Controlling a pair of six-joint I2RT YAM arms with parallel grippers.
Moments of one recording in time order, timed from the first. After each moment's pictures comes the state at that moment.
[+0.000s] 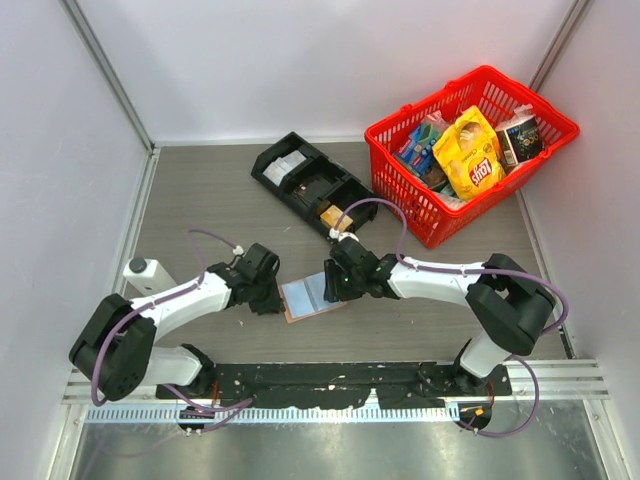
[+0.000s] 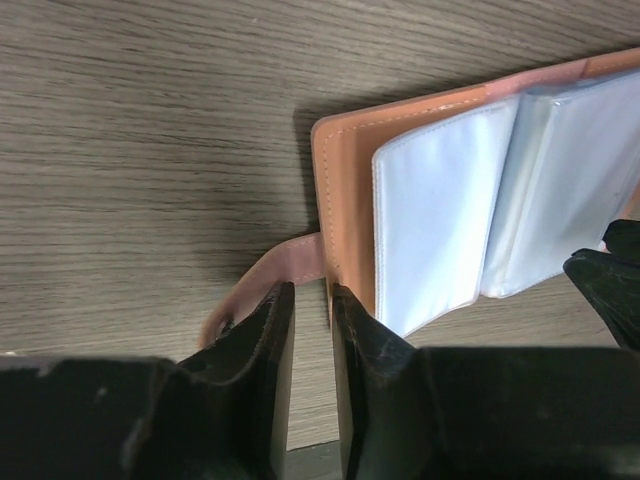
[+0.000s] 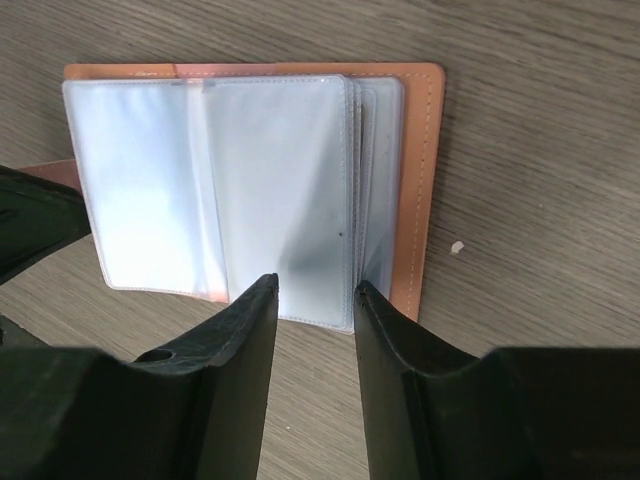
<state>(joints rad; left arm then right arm) -0.64 1.30 0.61 -0.46 0.02 -0.92 0.90 1.60 0.85 -0.18 -0.01 0.64</state>
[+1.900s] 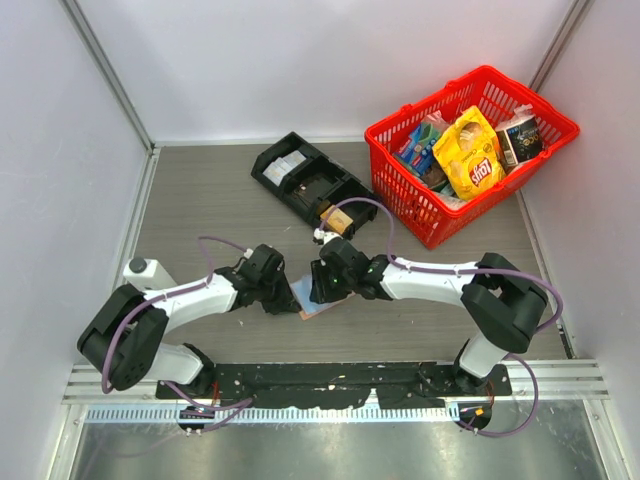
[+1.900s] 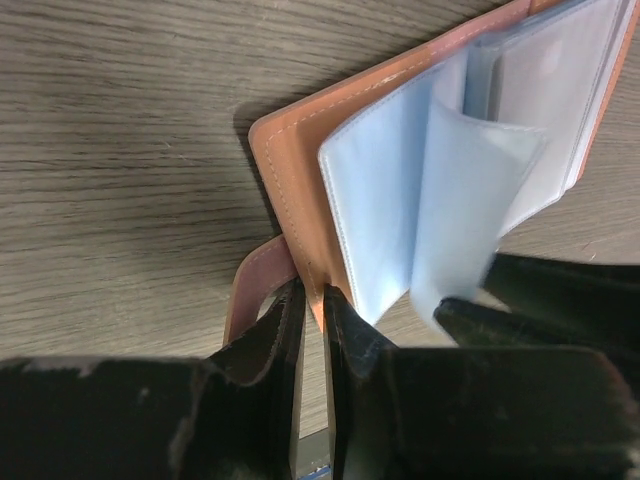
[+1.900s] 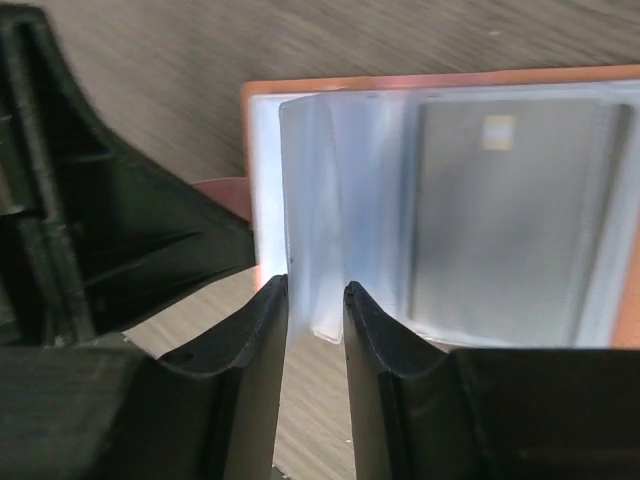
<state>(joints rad) -0.66 1.36 0.57 -0.24 0.16 -1.01 0.95 1.63 0.90 -0.13 -0.05 0.62</state>
